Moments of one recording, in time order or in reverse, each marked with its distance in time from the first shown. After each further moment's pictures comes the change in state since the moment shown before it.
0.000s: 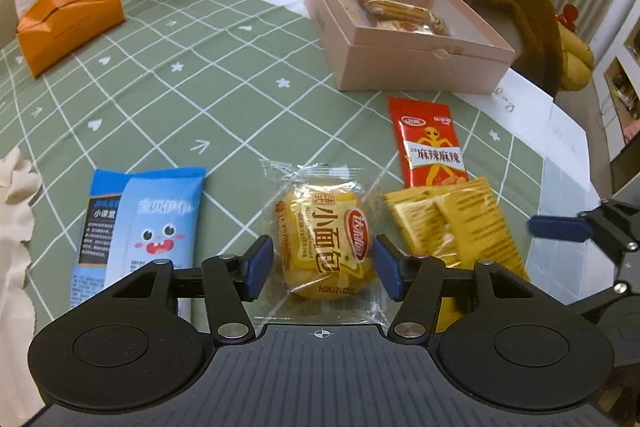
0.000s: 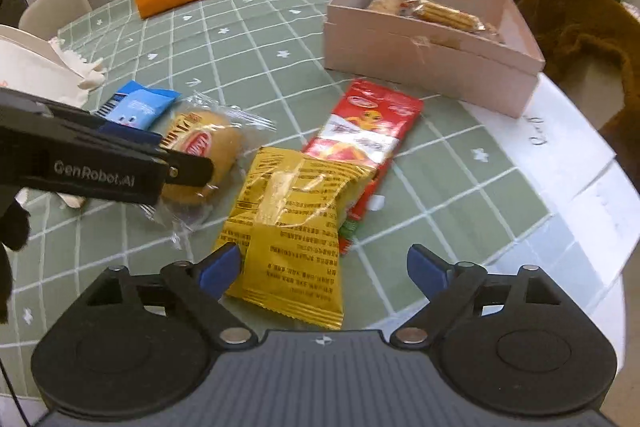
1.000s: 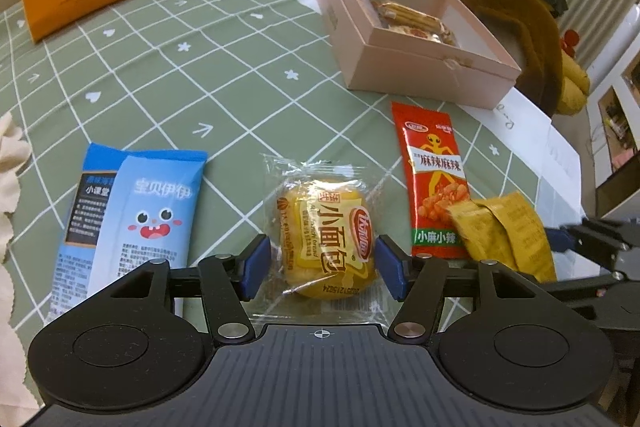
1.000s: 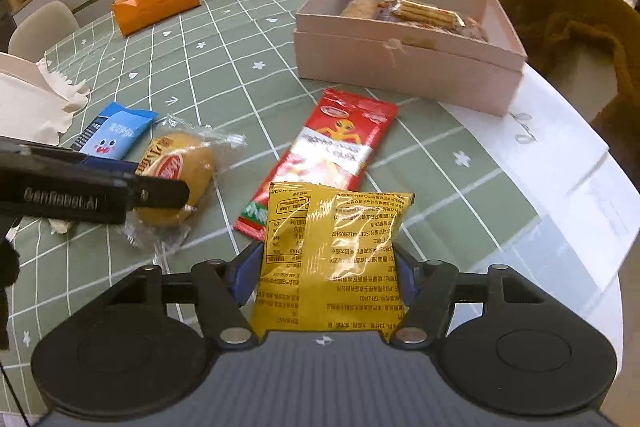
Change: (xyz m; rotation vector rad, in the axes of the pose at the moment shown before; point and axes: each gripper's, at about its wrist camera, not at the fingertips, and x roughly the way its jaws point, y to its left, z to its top) left arm 0.004 0.015 -0.002 -0.091 0.003 -0.054; right arm 0.005 -0.021 0.009 0.067 0.003 0.024
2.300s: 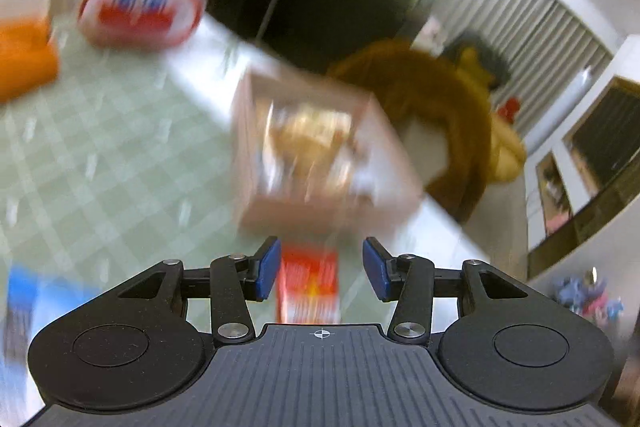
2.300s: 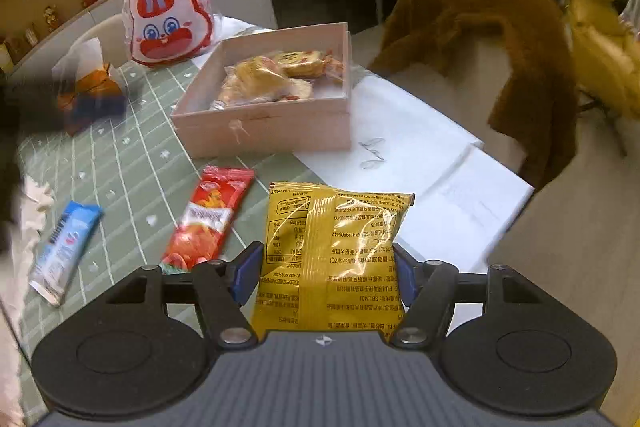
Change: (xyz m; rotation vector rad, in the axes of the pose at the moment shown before) left arm -0.013 -0.047 0.069 -0.069 -0.145 -0.216; right arm -0.067 -0.101 0.020 0.221 -0.103 -0.059
